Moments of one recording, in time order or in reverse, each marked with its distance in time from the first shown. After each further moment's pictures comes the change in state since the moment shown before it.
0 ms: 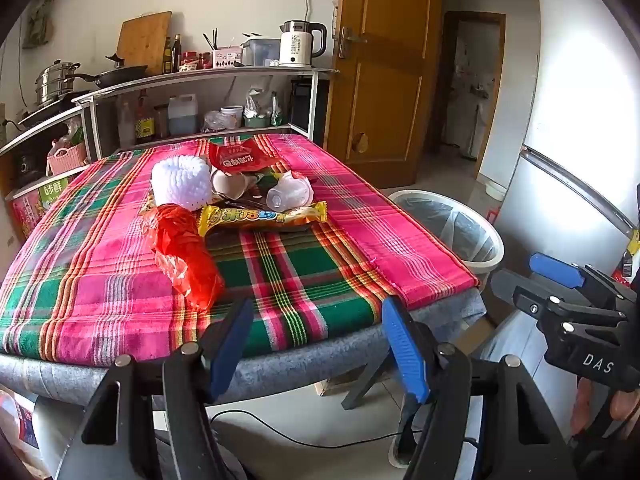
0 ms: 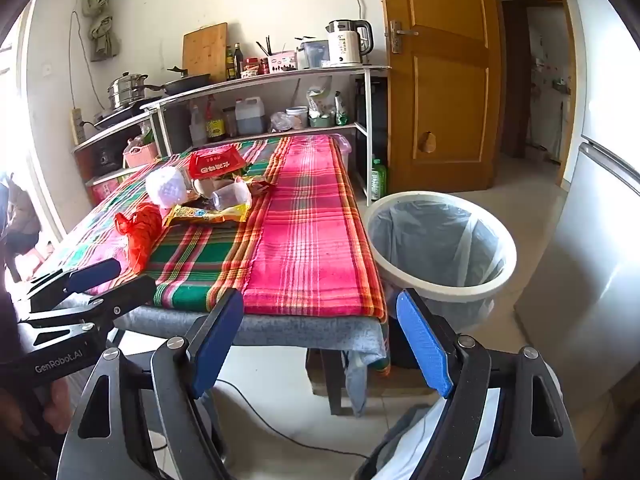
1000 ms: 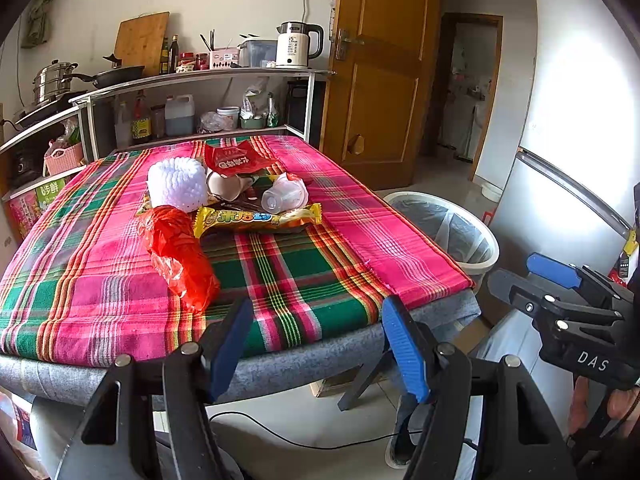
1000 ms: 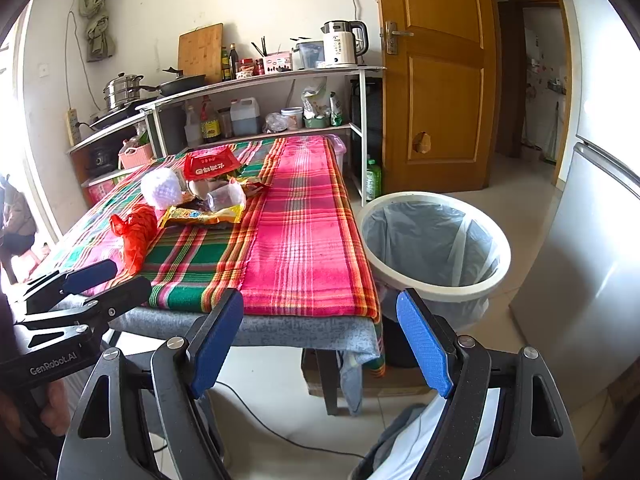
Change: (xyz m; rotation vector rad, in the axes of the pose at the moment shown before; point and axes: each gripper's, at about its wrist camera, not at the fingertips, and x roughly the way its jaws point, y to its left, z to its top) left arm -0.001 -0.003 0.002 0.000 -0.002 -0.004; right arm -0.002 0.000 0.000 0.001 -0.009 -0.020
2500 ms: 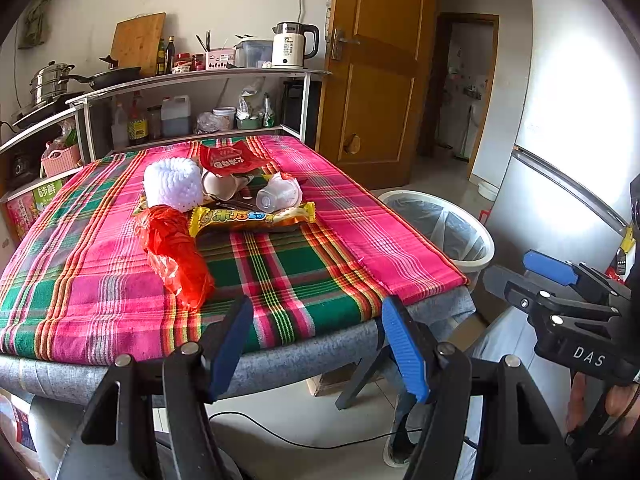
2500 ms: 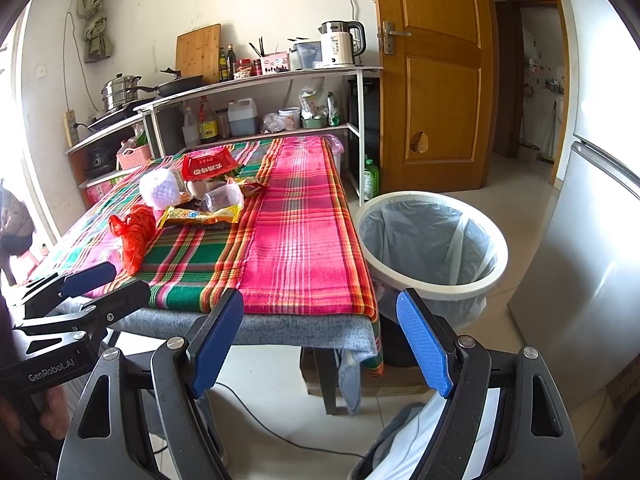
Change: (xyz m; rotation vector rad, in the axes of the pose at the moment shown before) left arm -0.001 -0.010 0.002 0.002 -0.002 -0.004; right arm -0.002 -0.001 0.000 0.003 -0.002 -0.006
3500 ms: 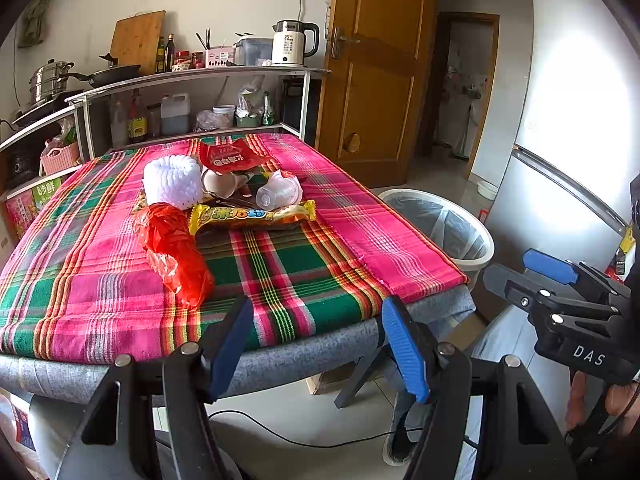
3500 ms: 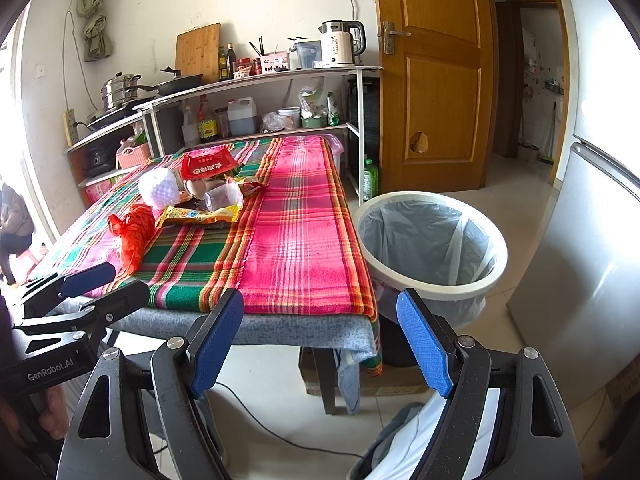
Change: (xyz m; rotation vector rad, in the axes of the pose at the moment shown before) left arm 0.001 -0.005 -0.001 -0.002 0.004 -0.003; right arm 0.000 0.000 0.000 0.000 0.002 -0.002
